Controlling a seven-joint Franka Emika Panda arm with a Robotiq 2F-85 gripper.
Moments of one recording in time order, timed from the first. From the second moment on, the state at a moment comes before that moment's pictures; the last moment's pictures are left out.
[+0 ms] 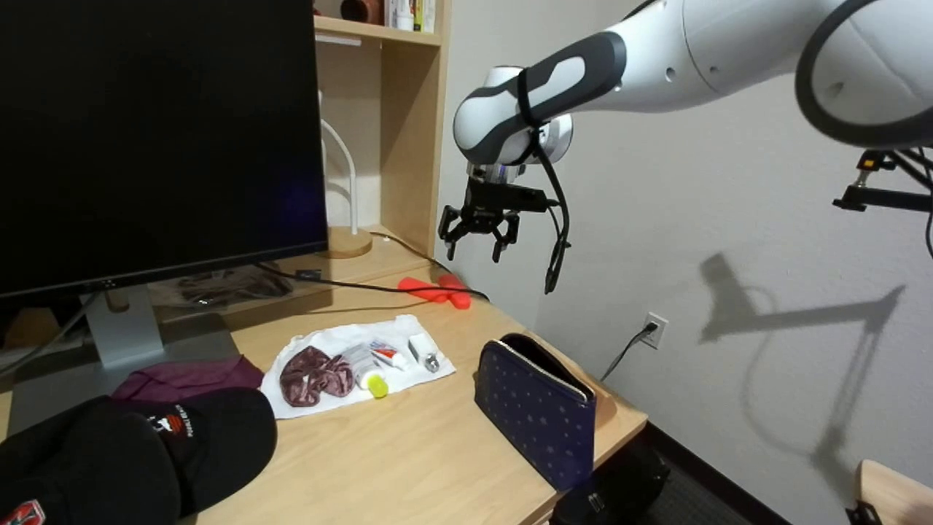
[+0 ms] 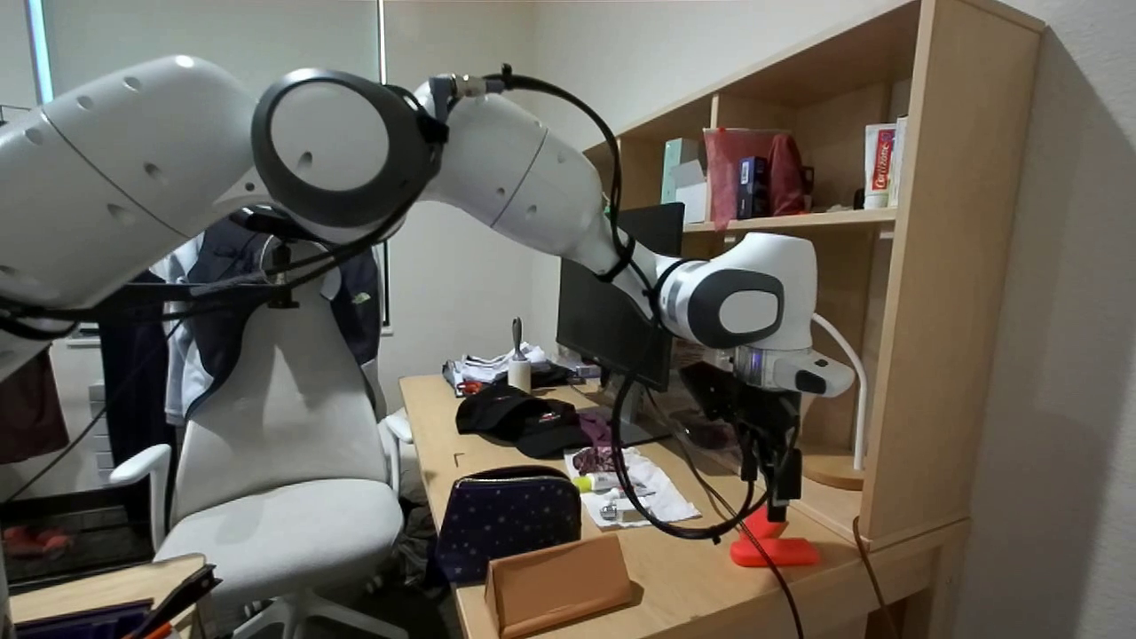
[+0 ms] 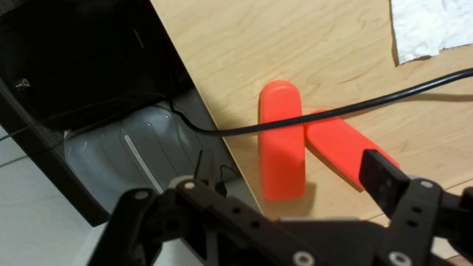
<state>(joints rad) -0.12 0.88 -0.13 -1.18 0.17 2.14 0.32</state>
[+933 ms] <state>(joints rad) -0.18 1.14 -0.10 -0.84 0.17 1.98 0.28</state>
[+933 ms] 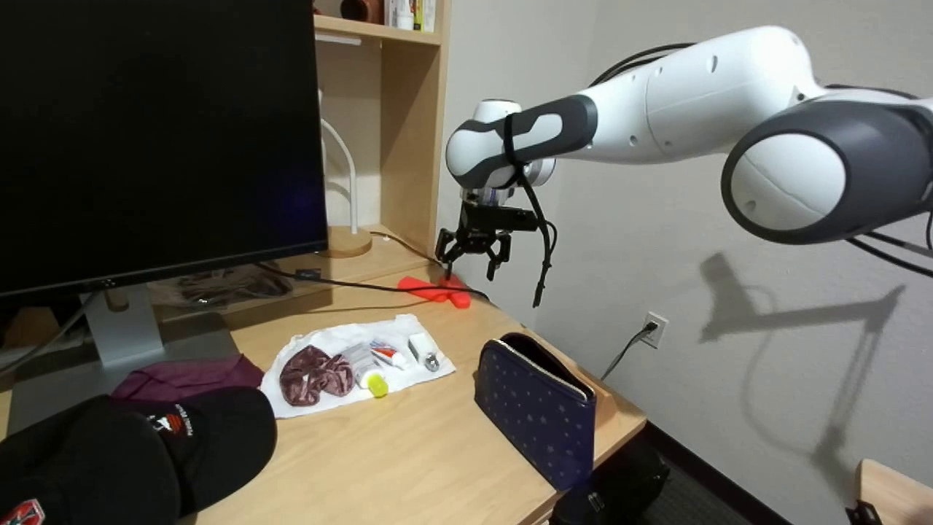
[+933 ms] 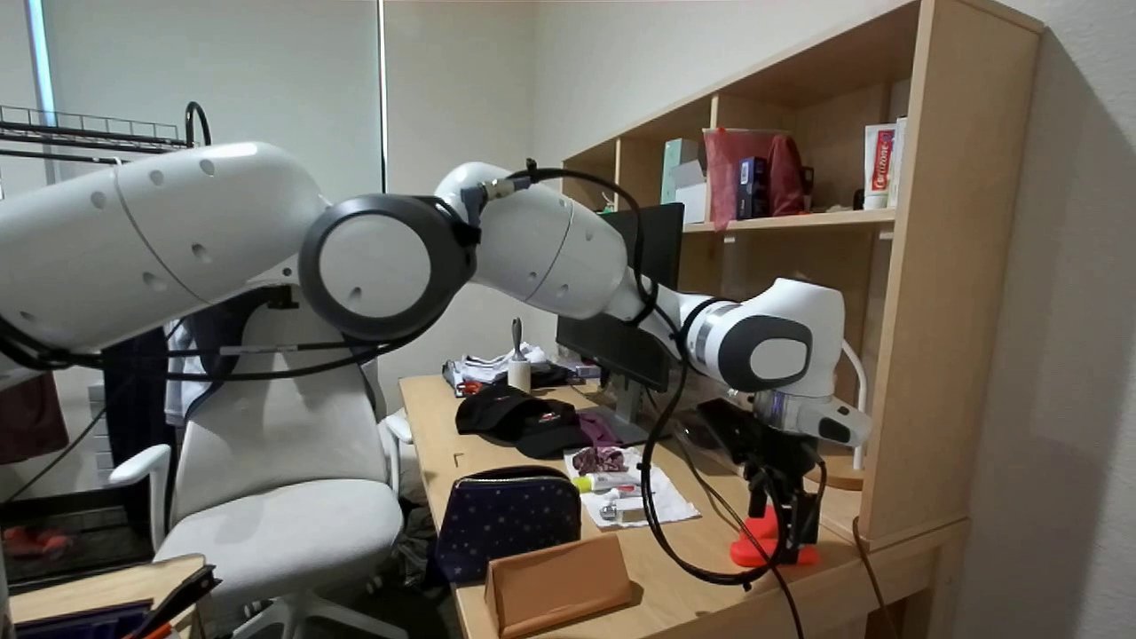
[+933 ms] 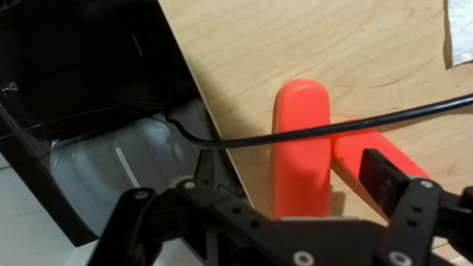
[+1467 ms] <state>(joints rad) -0.19 1.21 -0.09 -0.76 0.17 1.95 0.28</state>
